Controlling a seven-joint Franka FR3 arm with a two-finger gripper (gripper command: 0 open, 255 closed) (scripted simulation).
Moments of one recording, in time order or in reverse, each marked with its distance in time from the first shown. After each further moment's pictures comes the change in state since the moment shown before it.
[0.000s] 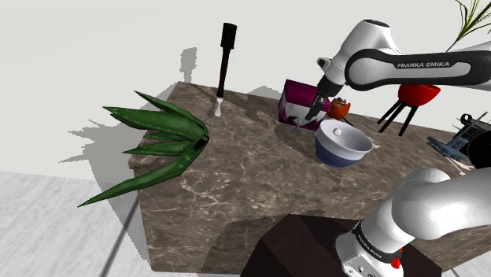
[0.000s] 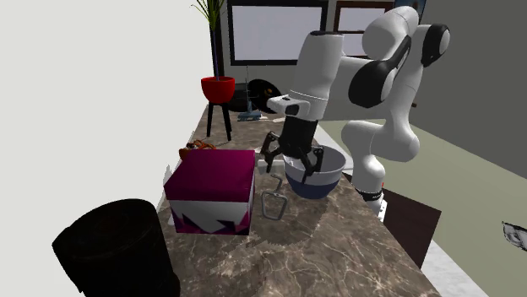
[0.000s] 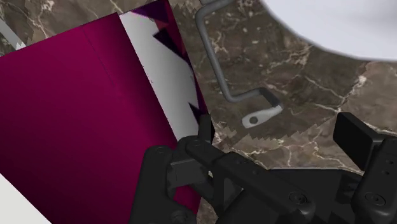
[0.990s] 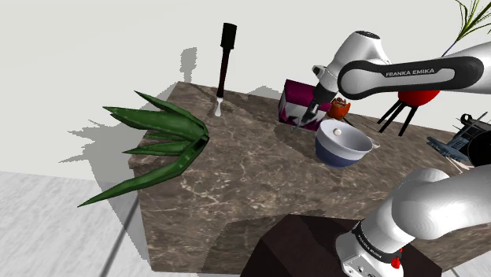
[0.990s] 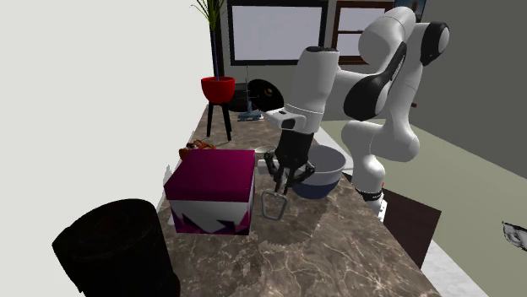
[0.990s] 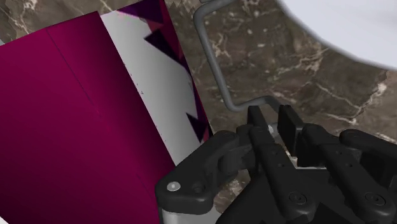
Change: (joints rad) arm -0.003 0.048 -0.010 -0.041 -0.008 0.091 0.001
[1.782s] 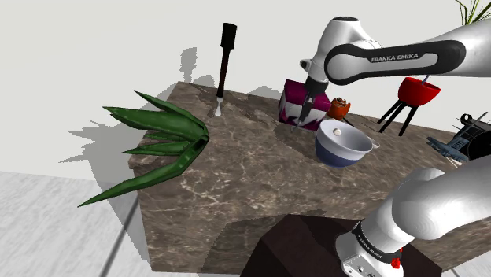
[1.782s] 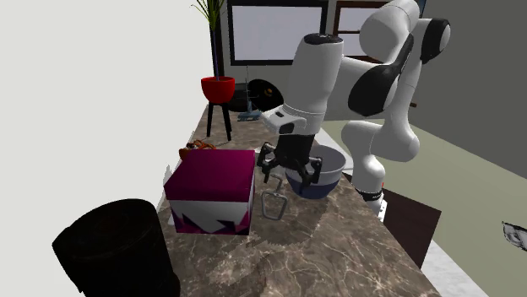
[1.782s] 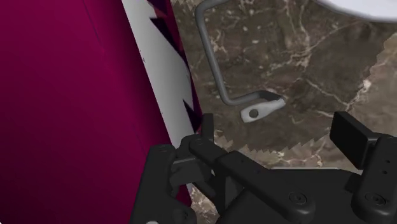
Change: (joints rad) arm 0.009 0.131 0.076 0.190 -0.038 -0.218 0.043
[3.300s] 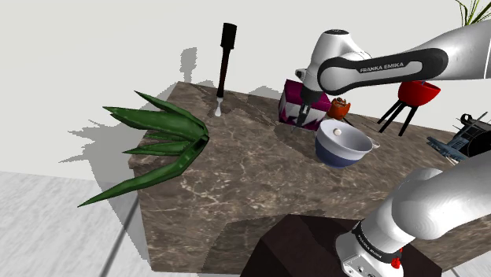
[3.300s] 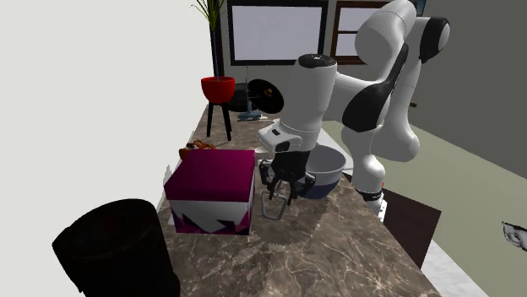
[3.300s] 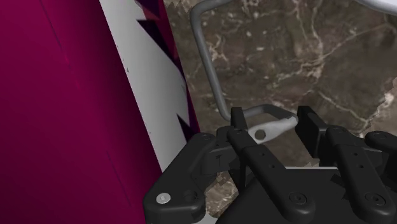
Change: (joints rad) arm -0.007 0.053 -0.003 -0.040 -0.019 0.069 0.011
